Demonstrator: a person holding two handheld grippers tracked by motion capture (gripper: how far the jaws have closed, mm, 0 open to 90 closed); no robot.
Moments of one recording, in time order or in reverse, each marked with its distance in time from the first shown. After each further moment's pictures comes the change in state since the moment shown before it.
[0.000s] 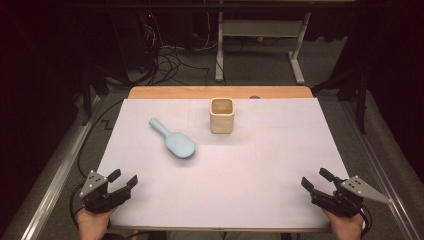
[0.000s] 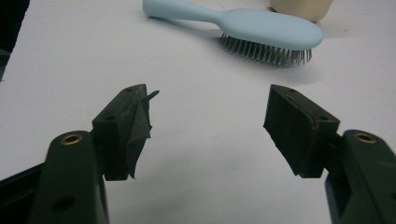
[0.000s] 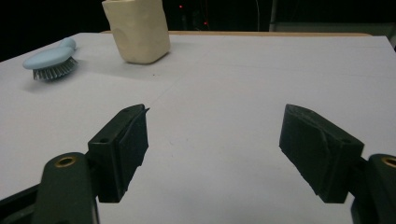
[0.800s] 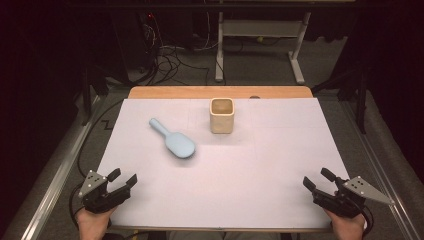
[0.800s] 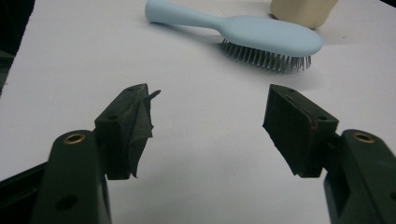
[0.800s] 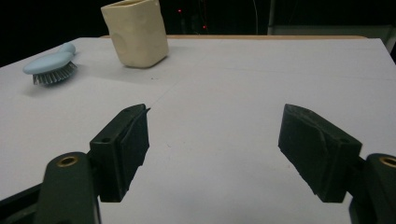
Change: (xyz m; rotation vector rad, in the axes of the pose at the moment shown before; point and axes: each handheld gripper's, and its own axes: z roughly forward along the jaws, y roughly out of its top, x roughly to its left) left arm 0.000 0.001 0.000 -0.017 0.001 -0.010; right arm -0.003 0.000 -0.003 -0.014 -0.003 0.011
